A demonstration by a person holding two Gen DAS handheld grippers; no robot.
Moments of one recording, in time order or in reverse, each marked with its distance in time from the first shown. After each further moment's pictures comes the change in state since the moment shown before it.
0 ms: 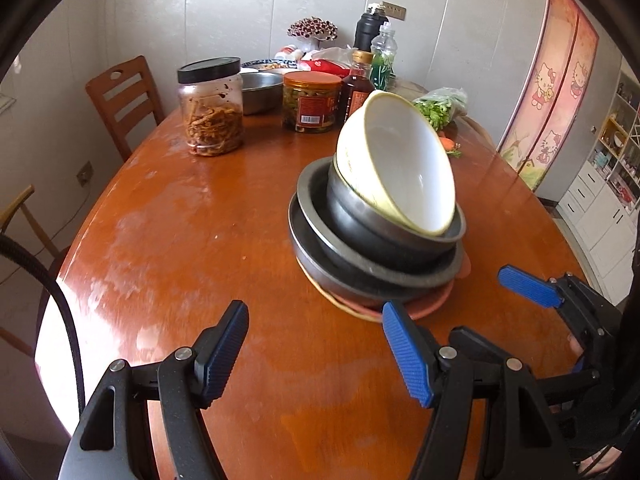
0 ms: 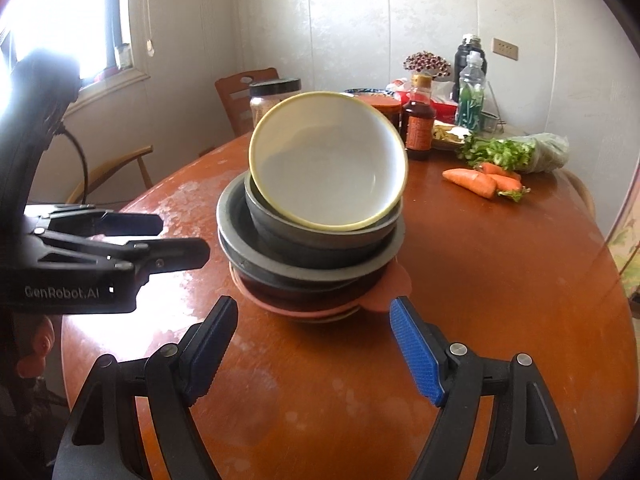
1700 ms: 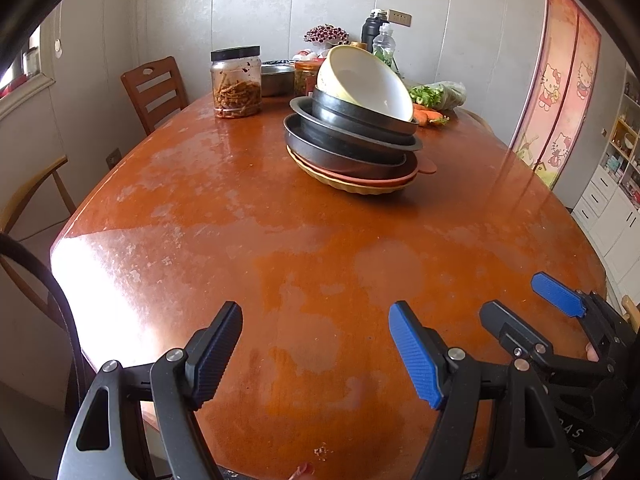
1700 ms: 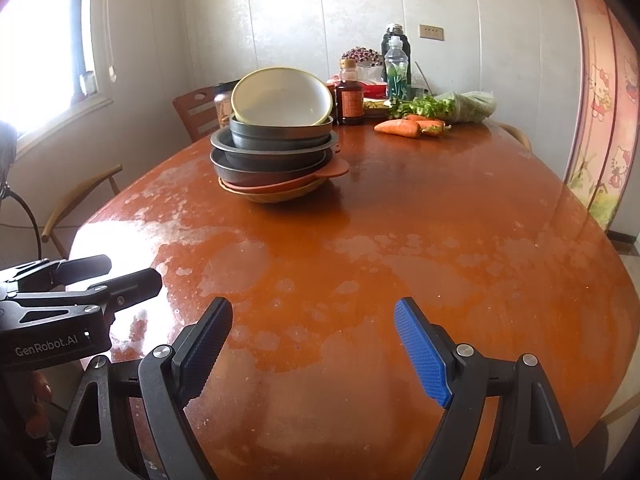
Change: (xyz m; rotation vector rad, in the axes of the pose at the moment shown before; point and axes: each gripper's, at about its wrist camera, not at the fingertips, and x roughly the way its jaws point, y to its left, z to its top) left arm -0.043 -0.033 -0.120 -0.027 -0.056 0.076; right arm -0.073 0.015 -0.114 0.173 -0.042 -0.136
